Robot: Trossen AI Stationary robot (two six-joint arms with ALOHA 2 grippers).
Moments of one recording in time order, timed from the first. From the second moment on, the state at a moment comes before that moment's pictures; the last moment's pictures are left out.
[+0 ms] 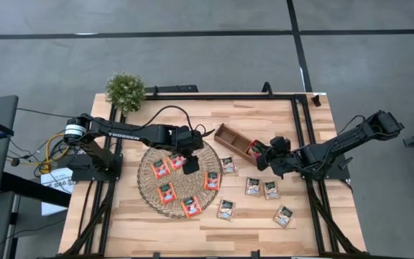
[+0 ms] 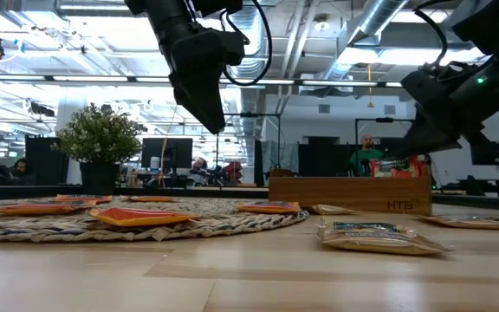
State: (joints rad) left arm 0.03 1.64 1.22 -0.61 -0.13 -0.20; right arm 0.31 1.01 0.34 -0.28 0.79 1.07
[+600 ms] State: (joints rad) left arm 0.03 1.64 1.22 -0.61 -0.13 -0.20; right arm 0.31 1.01 0.34 -0.29 0.75 1.06
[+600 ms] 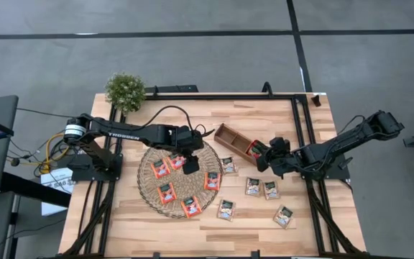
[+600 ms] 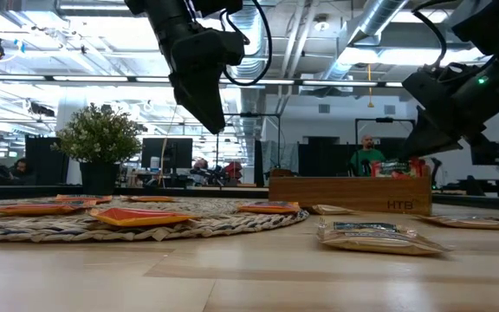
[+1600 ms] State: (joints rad) left arm 0.03 1.64 1.22 -0.60 -0.13 -0.20; right arm 0.31 0.87 0.34 -0.37 0.67 1.06
